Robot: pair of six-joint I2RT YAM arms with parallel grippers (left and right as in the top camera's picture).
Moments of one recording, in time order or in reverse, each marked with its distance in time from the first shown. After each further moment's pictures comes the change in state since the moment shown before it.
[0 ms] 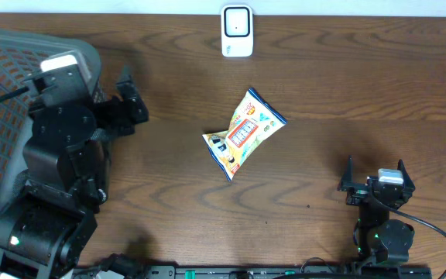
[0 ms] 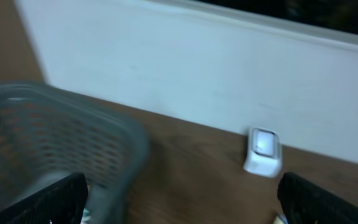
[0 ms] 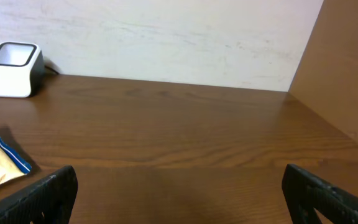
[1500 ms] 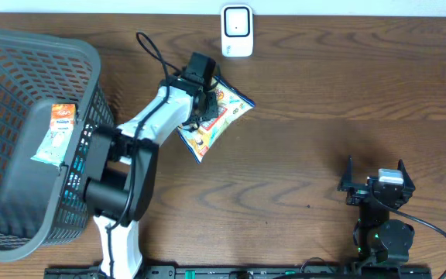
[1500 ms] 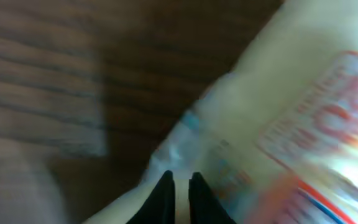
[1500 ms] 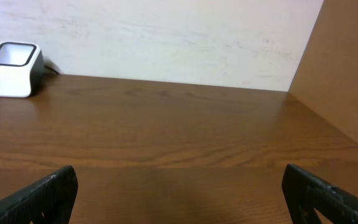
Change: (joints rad) left arm 0.005 1.102 -0.002 0.160 0.534 -0.153; right arm 0.000 0.000 0.000 0.000 0.000 0.000
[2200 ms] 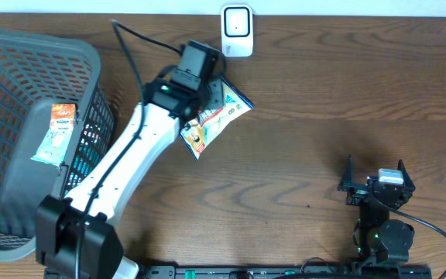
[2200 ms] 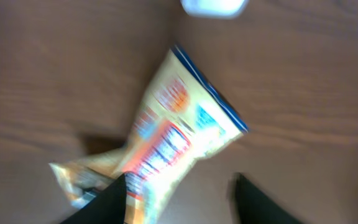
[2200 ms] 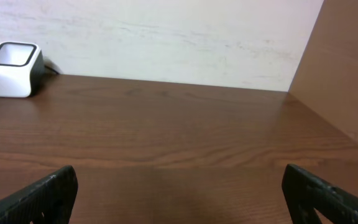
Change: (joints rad) left arm -0.074 -0.394 0.010 -0.080 -0.092 0.017; right arm 0.000 0.000 0.000 0.000 0.000 0.000
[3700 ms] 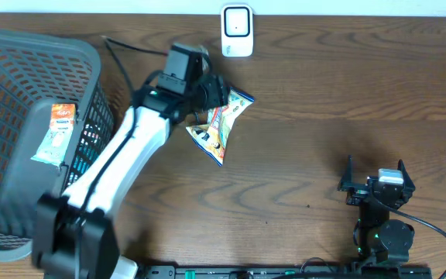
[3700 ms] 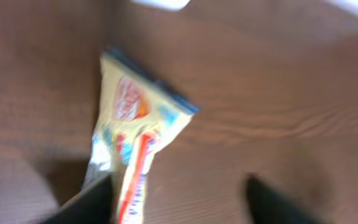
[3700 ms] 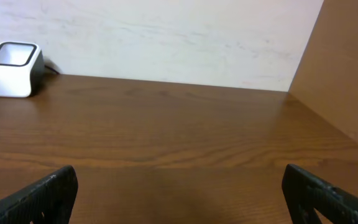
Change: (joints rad) left arm 0.069 -0.032 -0.115 0.199 0.295 -0.087; right arm 0.000 0.000 0.000 -0.001 0.000 0.000
